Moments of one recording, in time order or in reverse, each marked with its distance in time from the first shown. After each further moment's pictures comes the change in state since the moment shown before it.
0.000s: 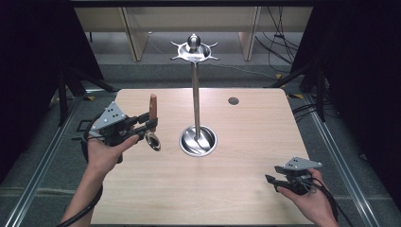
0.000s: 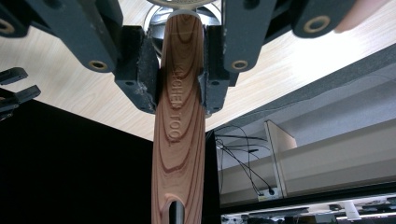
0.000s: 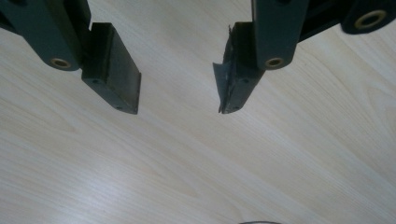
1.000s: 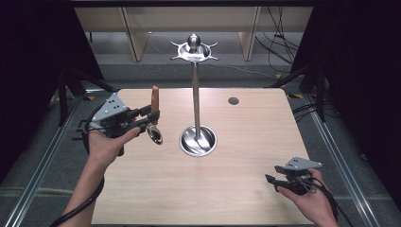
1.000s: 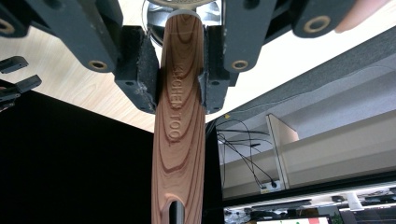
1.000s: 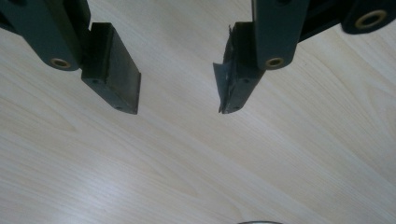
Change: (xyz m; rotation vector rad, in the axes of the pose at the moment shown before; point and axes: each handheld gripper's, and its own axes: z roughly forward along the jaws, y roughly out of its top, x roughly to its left) left arm 0.003 0.019 0.006 -0.013 -0.010 0.013; right arm 0.001 0.000 0.000 -0.005 -0.003 -0.001
